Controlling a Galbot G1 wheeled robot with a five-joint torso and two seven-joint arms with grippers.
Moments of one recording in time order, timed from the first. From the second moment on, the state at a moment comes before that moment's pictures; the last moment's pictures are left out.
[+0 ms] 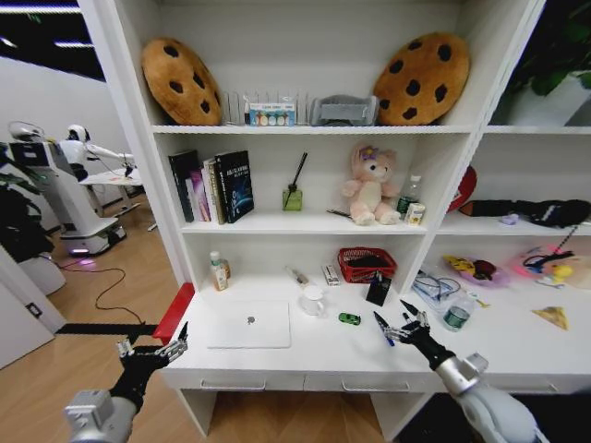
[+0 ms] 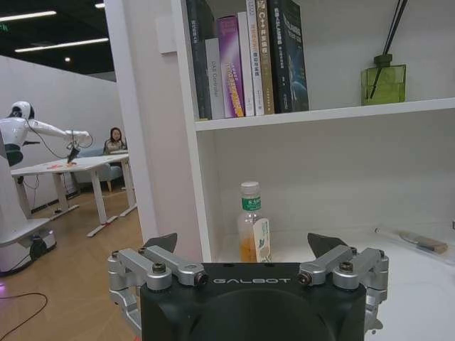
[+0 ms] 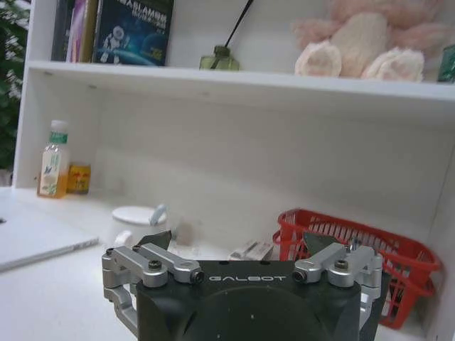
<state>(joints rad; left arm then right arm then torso) 1.94 -1.18 -0.84 -2.50 -0.43 0.25 -0.18 -1.45 0.93 0.79 1.67 0.50 0.19 -0.60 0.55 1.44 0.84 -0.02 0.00</state>
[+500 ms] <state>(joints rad) 1.94 -1.18 -0.84 -2.50 -0.43 0.25 -0.18 -1.10 0.85 0.56 1.30 0.52 0.17 -0.92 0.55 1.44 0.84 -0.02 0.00</state>
